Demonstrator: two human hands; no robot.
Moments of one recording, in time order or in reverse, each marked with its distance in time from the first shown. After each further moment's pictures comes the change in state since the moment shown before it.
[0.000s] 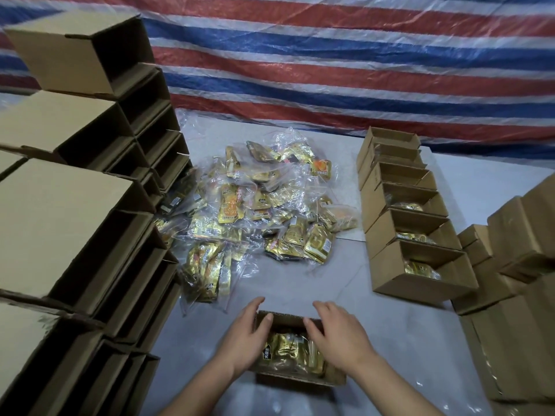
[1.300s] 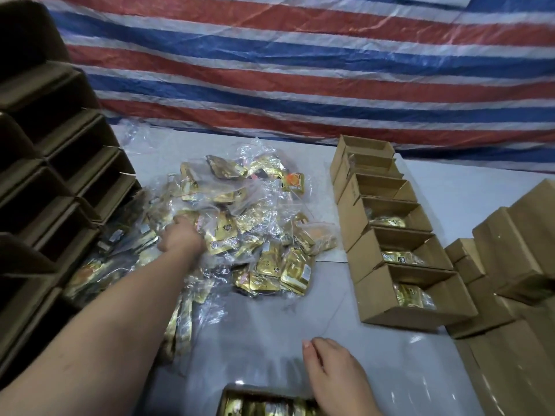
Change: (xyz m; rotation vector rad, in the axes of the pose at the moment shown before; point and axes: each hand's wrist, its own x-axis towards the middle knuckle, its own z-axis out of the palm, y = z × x) left_hand 0.278 0.083 -0.121 0.602 0.360 -0.346; right_hand 0.033 0.008 -0.010 0.317 0.154 0.295
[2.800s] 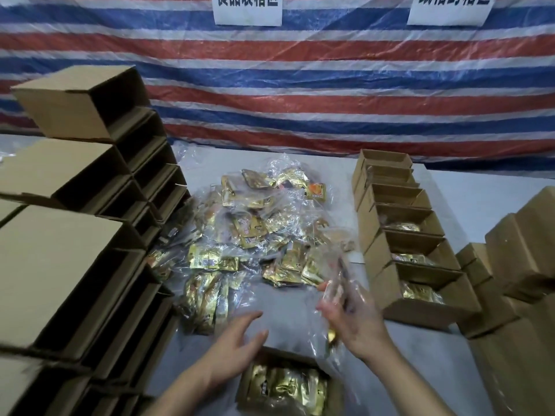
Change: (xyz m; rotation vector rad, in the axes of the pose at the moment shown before) left_hand -0.264 -0.099 0.012 -0.395 -0.409 0.510; right_hand -0.025 -0.036 -0.086 0.961 -0.023 -0.368
